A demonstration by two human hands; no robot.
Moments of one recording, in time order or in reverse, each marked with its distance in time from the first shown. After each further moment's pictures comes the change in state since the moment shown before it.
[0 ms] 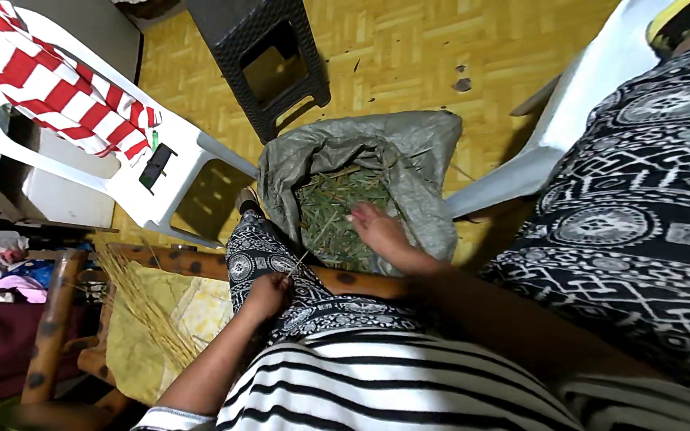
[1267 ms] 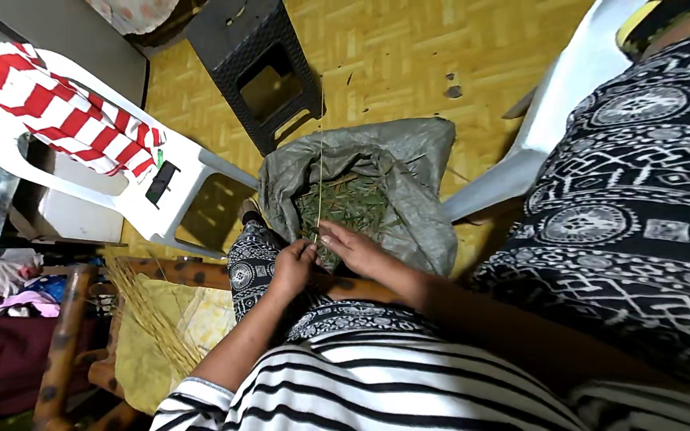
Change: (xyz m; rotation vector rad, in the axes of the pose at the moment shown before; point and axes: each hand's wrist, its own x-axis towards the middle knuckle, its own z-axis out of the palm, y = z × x) left_hand 0.021 0.072 0.009 -0.310 0.237 0.275; right_hand -0.049 -0.056 -0.025 0.340 -0.247 -0.232
